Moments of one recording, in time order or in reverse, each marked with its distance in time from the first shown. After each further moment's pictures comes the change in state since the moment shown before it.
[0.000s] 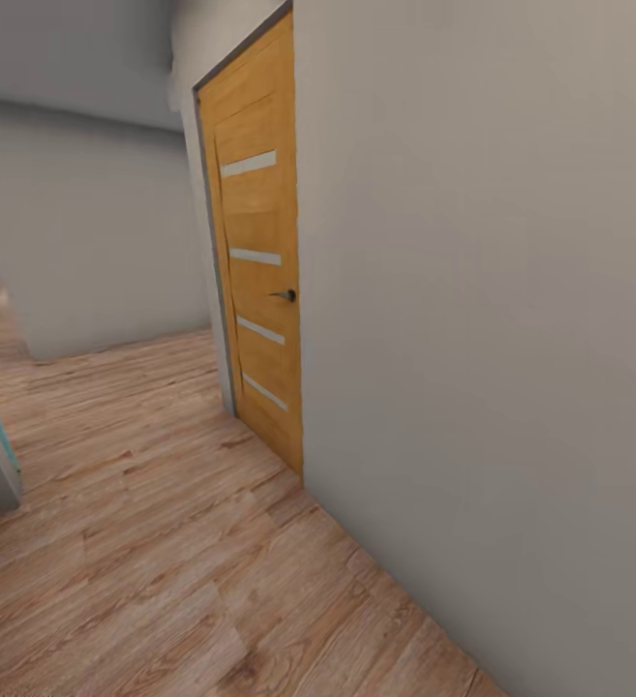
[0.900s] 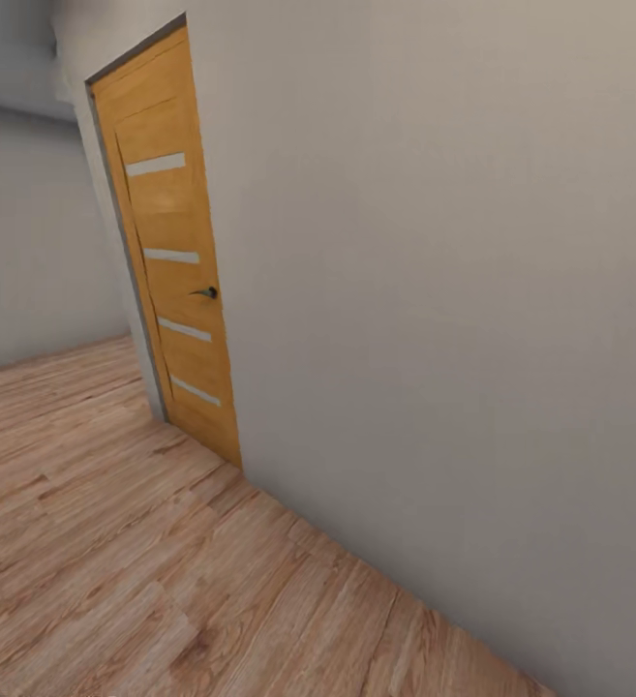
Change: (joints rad) left arm 0.000 0.000 -0.001 -0.001 0.000 0.000 0.000; right arm 0.000 0.010 -0.002 0.002 0.002 0.087 0.008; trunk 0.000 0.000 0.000
